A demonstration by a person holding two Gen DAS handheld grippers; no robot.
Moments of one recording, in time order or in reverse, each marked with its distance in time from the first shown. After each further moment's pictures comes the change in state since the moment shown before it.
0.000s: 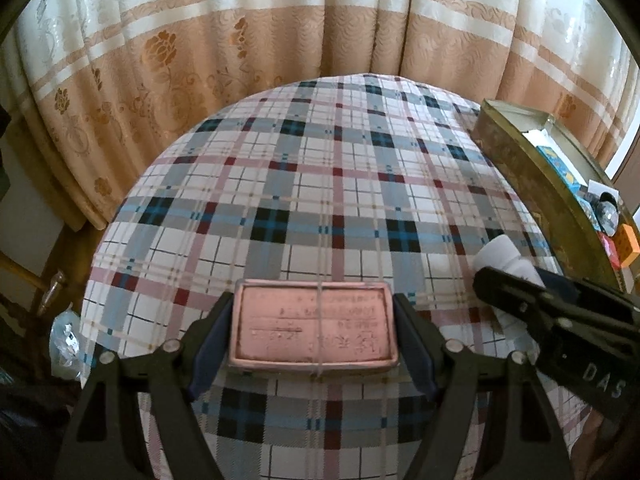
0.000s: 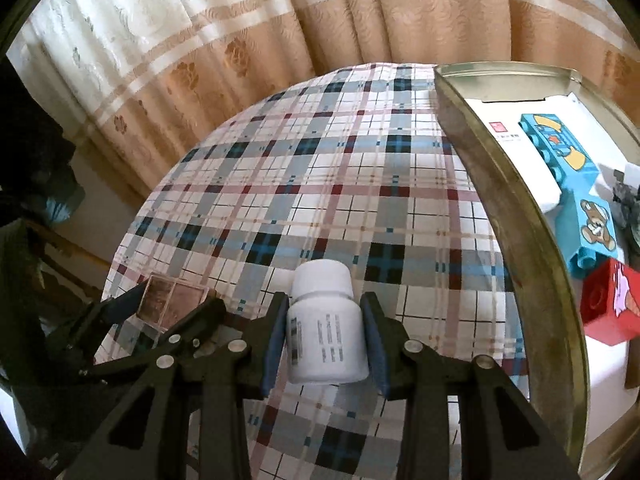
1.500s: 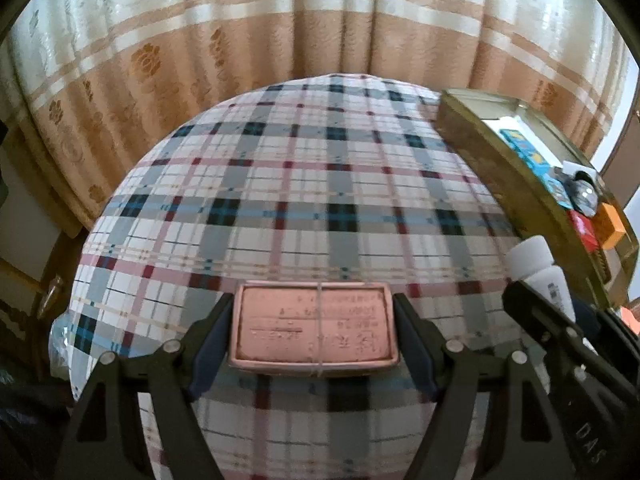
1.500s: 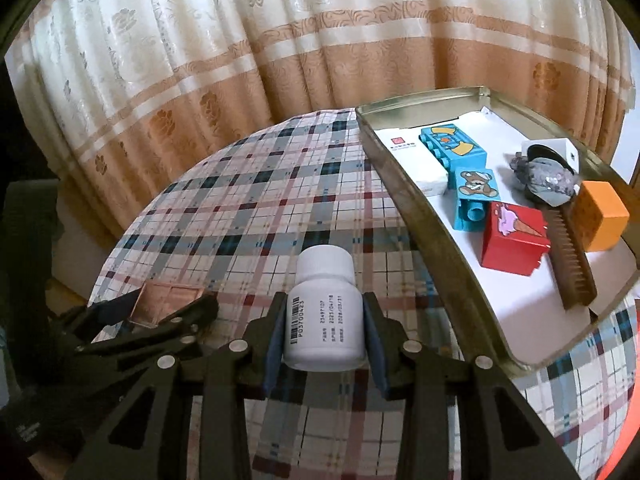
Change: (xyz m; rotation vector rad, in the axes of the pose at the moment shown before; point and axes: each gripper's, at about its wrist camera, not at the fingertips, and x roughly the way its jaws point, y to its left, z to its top) left arm -0.025 -0.035 -0.013 0.039 -0.012 -0.018; right arm -0.057 -0.017 -0.050 0.060 -0.212 -0.131
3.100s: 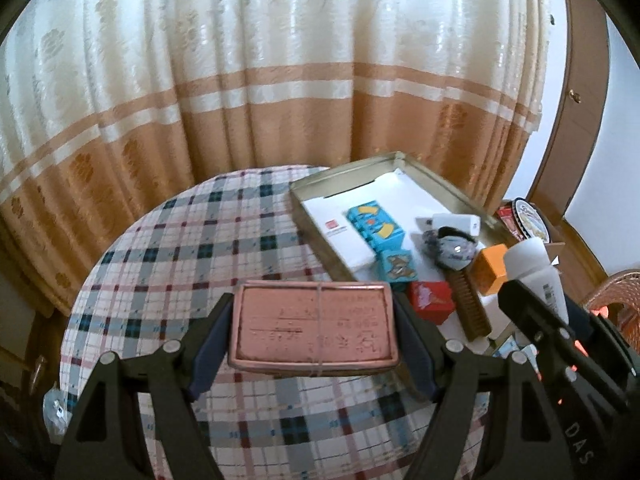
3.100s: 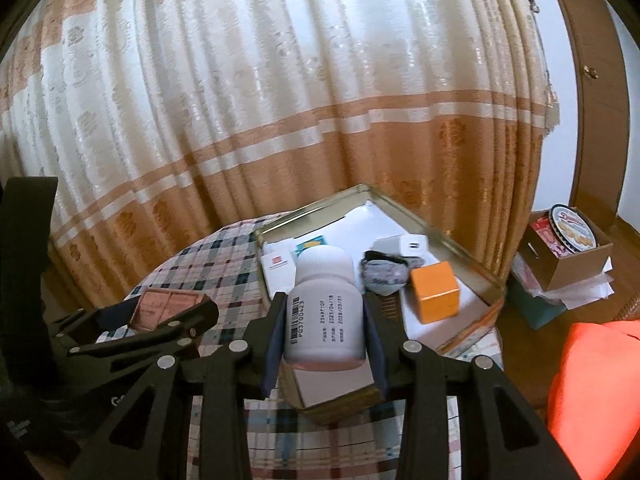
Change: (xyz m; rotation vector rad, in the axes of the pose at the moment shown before) left arm -0.070 -0.119 0.049 0.168 -0.177 -0.130; right arm -0.107 -0.082 0.028 0.129 -0.271 -0.146
